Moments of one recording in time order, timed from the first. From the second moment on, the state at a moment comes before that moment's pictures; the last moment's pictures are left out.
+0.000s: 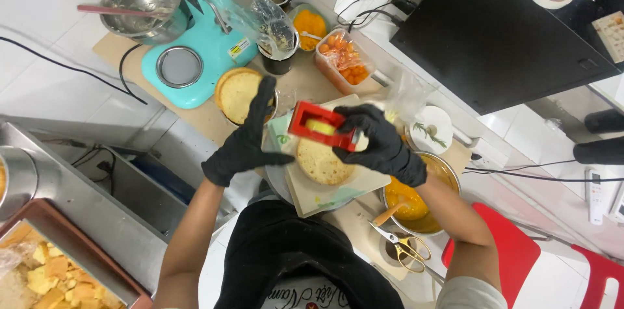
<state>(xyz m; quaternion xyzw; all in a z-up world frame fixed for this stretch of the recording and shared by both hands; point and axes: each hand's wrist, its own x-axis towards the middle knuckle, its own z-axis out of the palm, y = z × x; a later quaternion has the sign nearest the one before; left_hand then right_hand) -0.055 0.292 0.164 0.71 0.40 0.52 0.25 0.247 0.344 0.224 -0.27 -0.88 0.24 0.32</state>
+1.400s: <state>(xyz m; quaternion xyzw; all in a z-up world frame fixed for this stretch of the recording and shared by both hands) -0.101 0.141 0.082 0.36 0.47 0.67 0.45 0.183 0.234 0.164 -0.13 -0.46 0.88 -0.03</state>
